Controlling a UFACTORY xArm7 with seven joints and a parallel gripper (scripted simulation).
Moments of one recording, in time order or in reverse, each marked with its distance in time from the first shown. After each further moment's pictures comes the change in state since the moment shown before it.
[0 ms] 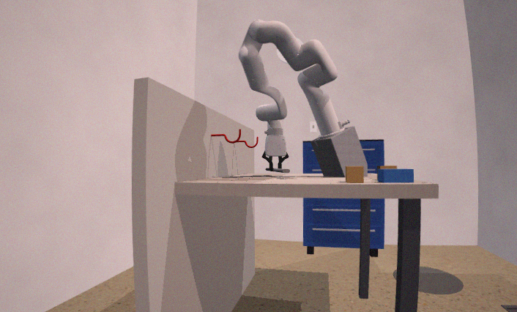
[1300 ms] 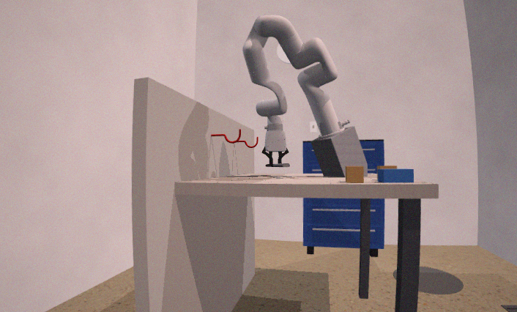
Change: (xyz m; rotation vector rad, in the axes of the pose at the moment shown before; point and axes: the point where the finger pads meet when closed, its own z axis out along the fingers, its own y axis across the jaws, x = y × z) arm 0.000 0.000 -0.022 0.000 0.000 0.000
